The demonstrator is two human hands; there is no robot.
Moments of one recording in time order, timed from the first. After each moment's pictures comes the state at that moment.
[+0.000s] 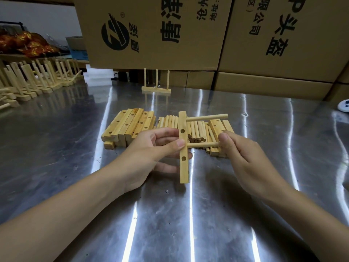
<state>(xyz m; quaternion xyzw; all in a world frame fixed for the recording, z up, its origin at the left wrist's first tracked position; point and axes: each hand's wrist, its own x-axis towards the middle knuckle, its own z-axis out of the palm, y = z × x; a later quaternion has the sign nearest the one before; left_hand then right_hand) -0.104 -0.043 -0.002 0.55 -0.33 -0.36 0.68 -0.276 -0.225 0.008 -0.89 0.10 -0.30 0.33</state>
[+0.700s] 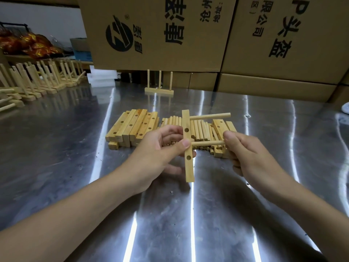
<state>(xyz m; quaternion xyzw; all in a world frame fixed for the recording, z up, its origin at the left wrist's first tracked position) -0.111 -0.046 -0.002 0.56 -0.34 -0.32 0.69 -0.271 -0.223 0.018 -0.84 0.10 -0.24 0.47</state>
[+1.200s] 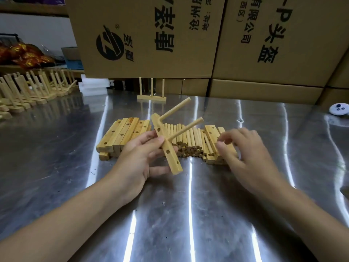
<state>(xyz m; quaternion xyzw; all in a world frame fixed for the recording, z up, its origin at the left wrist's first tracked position) -0.101 -0.049 -0.002 0.50 -0.21 -0.34 0.77 -0.275 -0.256 0.005 -0.92 0.18 -0.32 0.16</state>
